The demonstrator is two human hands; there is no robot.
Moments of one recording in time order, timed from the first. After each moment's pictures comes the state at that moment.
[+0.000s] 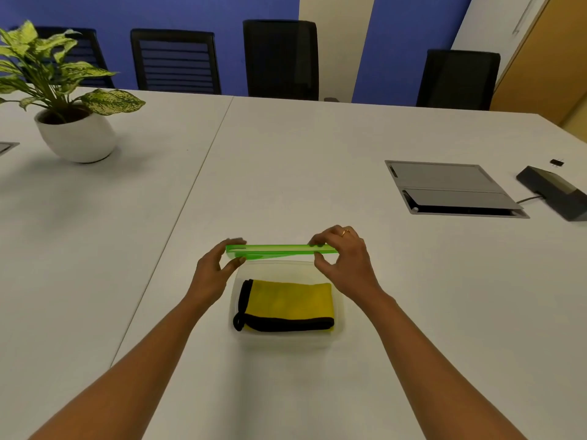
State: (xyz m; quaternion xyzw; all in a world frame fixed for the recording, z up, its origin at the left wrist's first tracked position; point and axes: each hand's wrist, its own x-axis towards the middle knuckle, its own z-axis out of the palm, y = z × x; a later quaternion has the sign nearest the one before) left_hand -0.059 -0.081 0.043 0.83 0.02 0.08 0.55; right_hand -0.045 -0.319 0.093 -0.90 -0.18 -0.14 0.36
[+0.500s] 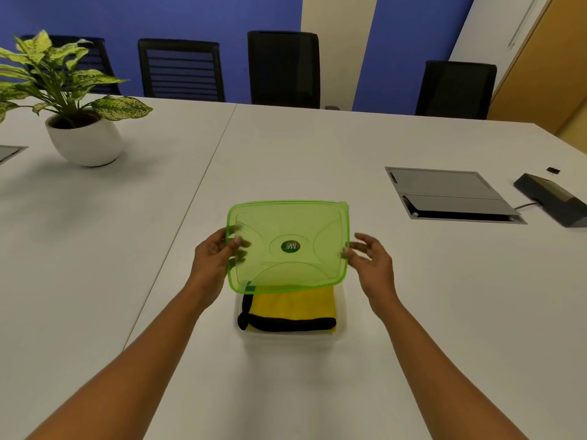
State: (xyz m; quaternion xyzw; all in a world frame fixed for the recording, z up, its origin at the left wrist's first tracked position) left_hand -0.058 -0.083 0.071 0.64 0.07 0.07 0.76; right_hand -0.041 -0.350 0.066 -0.73 0.07 -0.05 0.68
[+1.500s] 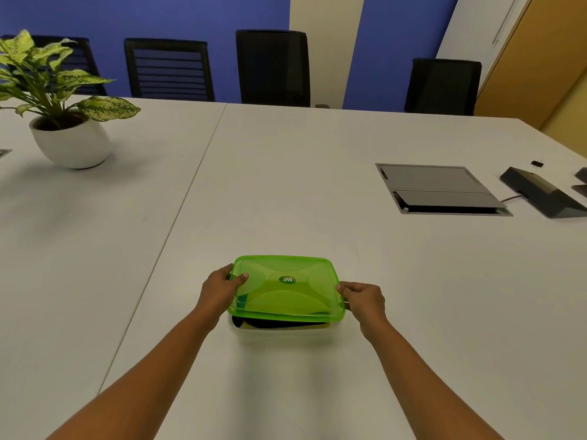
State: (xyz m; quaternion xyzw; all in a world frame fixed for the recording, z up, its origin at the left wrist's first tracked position) left_hand -0.080 -0.102 0.038 0.79 0.20 -0.05 0.57; right_hand -0.073 -0.354 0.020 -0.75 0.25 0.03 0.61
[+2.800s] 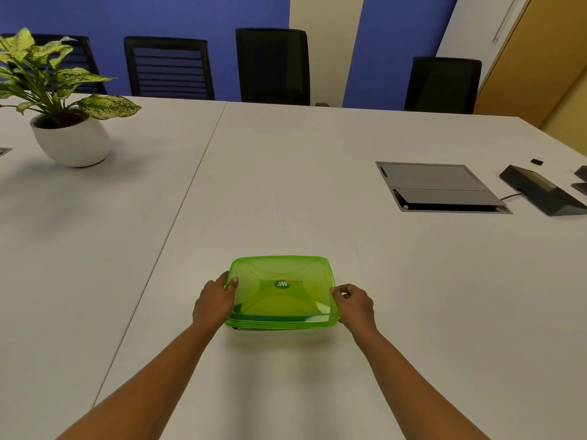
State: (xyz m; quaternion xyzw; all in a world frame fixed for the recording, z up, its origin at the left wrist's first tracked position) left_hand -0.088 -0.096 0.008 0.91 0.20 -0.07 0.35; right_hand -0.095 -0.332 0.032 -0.85 0.21 0.07 0.47
